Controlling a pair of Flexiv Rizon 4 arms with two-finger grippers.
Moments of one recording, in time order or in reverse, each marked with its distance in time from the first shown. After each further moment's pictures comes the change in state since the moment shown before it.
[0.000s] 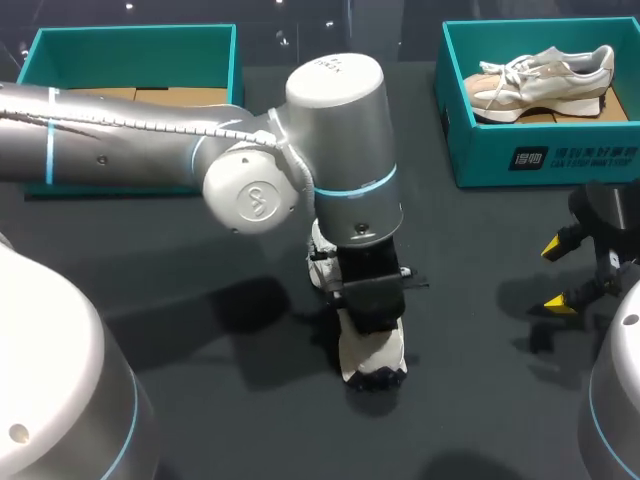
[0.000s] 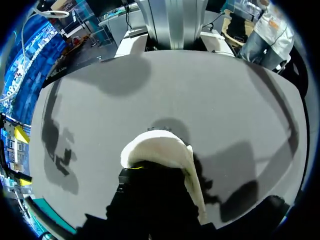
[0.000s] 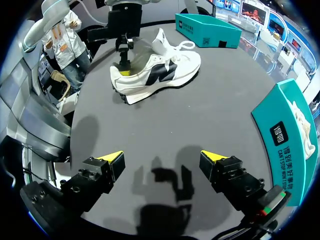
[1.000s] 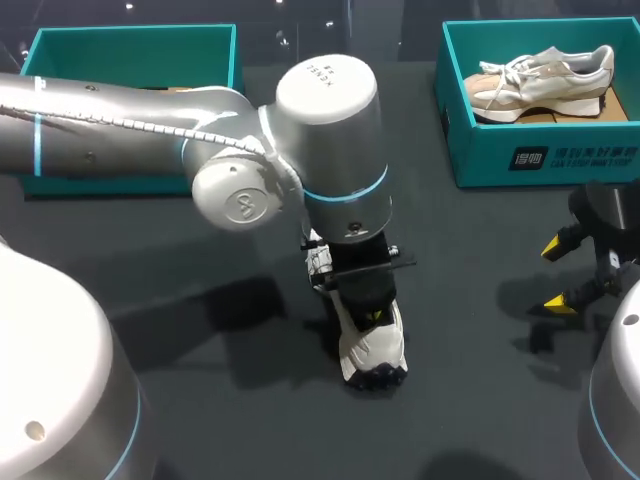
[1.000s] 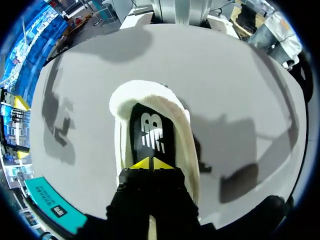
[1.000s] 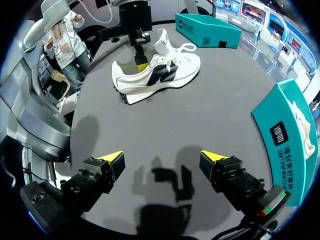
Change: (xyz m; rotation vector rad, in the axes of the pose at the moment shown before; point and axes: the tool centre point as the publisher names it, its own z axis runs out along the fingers) left arm 0.007 0.047 -0.021 -0.193 -0.026 -0.043; right arm 0.000 0.000 0.000 0.000 0.000 0.000
